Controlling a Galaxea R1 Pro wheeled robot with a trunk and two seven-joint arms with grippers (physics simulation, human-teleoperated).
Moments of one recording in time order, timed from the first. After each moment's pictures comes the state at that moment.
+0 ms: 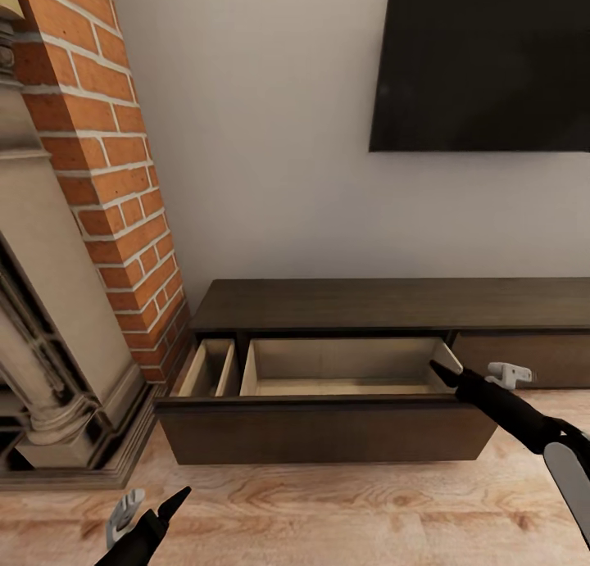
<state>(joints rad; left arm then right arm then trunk) 0.11 0.05 0.23 -1.34 0.90 0.53 -0.29 -0.22 -0.34 -0.20 -1.61 -0.66 0.54 0.24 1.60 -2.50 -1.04</state>
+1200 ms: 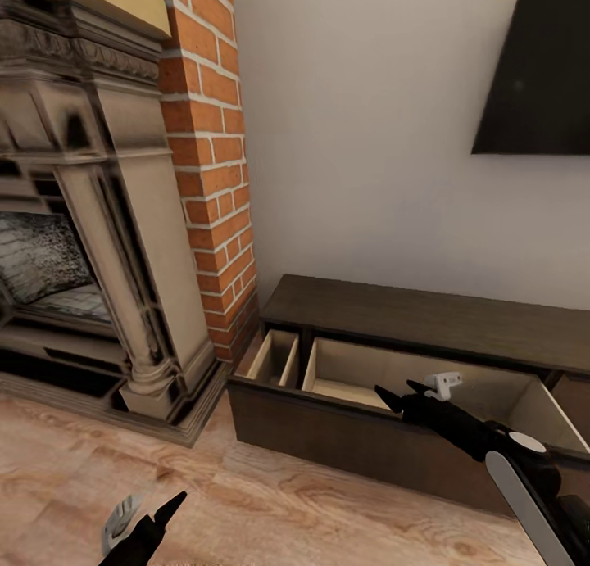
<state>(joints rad) 0.12 0.06 0.23 -1.31 0.90 0.47 -0.29 -0.24 -0.33 0.09 -1.61 -0.54 0.52 0.27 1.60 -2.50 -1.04</state>
